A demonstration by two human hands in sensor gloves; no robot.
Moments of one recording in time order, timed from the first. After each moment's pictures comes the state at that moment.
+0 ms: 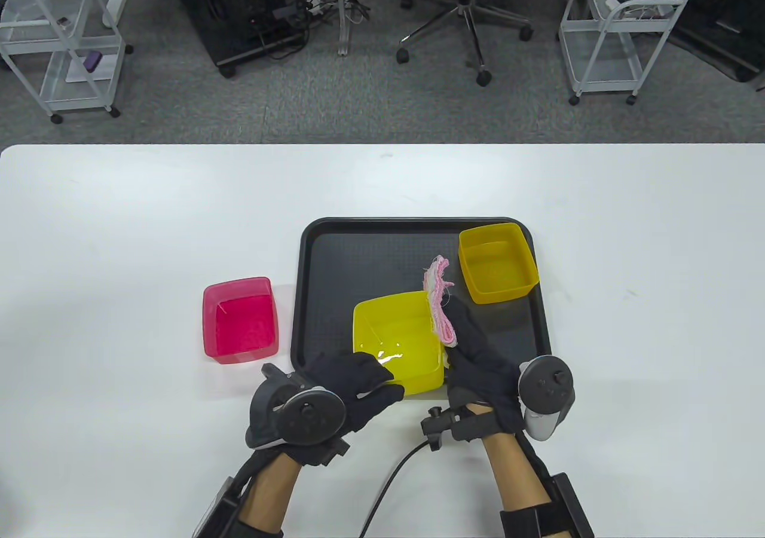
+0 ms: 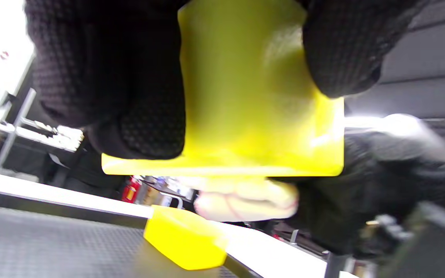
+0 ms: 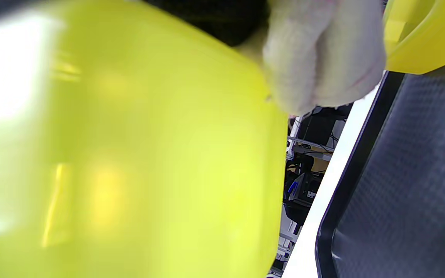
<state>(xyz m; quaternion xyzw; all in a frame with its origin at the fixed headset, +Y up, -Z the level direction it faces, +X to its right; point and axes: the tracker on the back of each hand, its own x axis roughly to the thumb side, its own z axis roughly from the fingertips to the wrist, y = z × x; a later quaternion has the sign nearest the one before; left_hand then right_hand) -0.124 -0.641 -0.181 0.12 -0.31 0.25 0.91 0.130 -0.706 -0.210 0.07 -0.13 0.75 0.64</state>
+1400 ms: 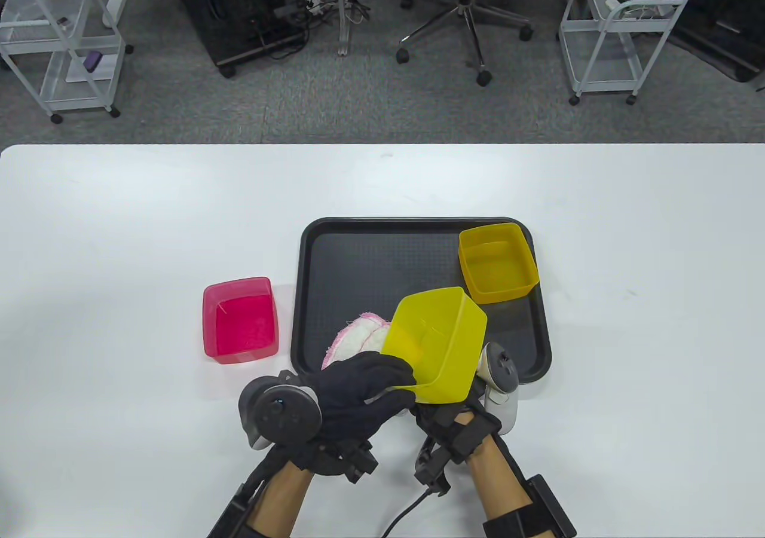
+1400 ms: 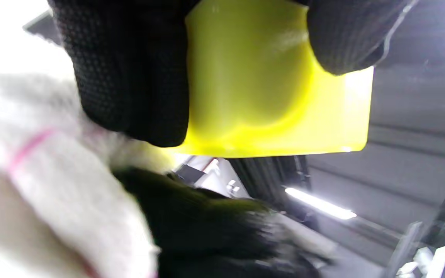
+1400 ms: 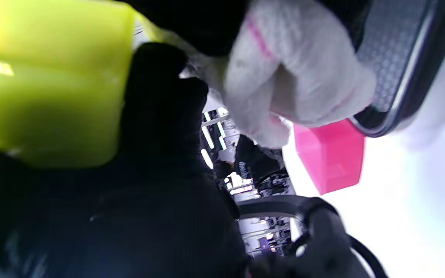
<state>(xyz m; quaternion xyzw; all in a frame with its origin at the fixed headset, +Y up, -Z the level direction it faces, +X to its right) -0.123 -0.644 -0.176 0.16 -0.29 0.39 0.86 0.075 -0.752 -0.206 0.14 0.21 0.56 0.79</state>
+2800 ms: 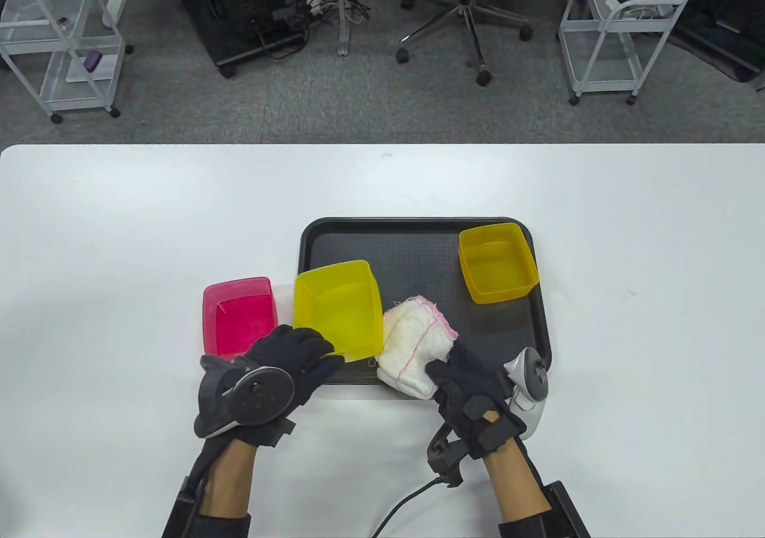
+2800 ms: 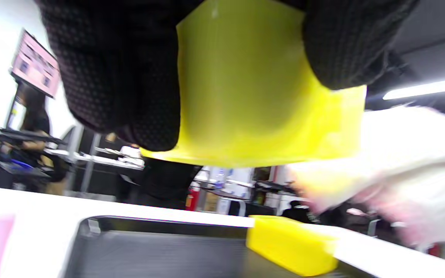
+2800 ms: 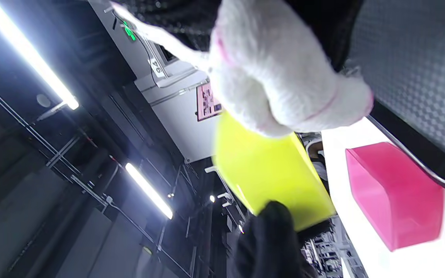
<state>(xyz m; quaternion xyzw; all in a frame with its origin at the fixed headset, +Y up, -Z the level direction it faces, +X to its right) -0.207 -0.642 -0.206 0.15 -0.19 0.12 0.96 0.110 -0.738 -0.208 0.12 0.10 0.52 0.84</state>
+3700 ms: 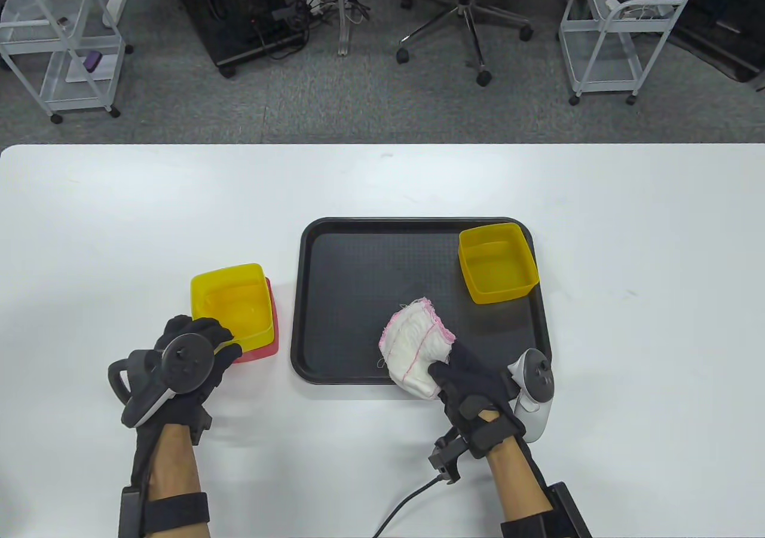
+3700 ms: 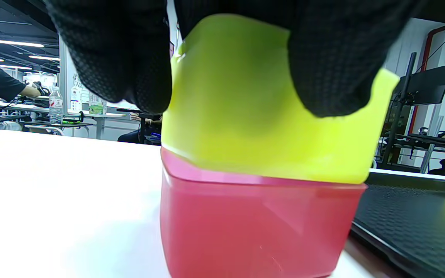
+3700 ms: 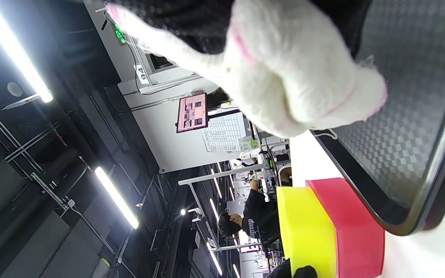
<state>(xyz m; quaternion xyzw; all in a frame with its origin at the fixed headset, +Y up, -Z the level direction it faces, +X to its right) -0.304 -0.683 -0.227 0.06 -0.01 0.05 1.00 0.116 -0.748 -0.208 0.09 0.10 0.59 0.80</state>
